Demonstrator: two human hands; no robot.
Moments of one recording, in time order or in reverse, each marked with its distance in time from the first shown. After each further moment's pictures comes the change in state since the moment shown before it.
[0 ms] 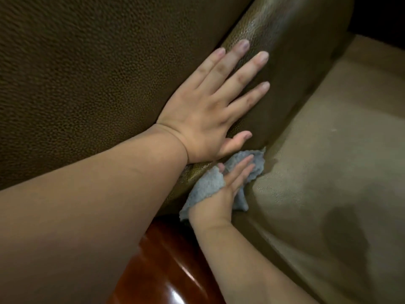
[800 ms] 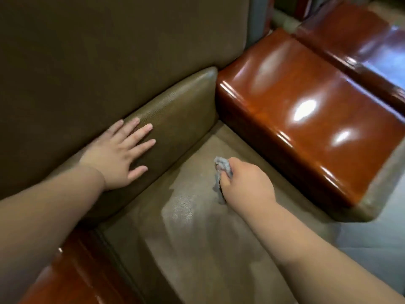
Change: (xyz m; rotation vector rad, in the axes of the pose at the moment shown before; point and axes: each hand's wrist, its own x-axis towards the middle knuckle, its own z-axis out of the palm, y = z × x) left_hand 0.016 0.036 -0.065 -0.197 -0.403 -0.331; right_hand 0.006 0.008 -0.385 -0.749 0.139 -0.428
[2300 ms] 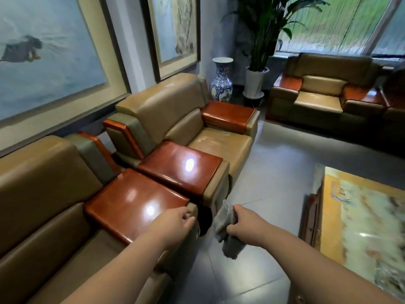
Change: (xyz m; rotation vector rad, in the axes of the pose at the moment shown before) left_hand 0.079 0.612 -0.628 -0.752 0.004 -0.093; right_hand -0.324 0.521 -0.533 0.474 -0.111 0.146
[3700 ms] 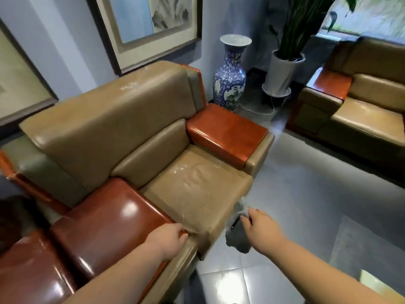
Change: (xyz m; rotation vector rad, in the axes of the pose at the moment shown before) left_hand 0.696 0.149 -0.014 0.023 -0.240 -0.206; right_hand 0.610 0.130 -0.440 -0.330 0.107 -0.020
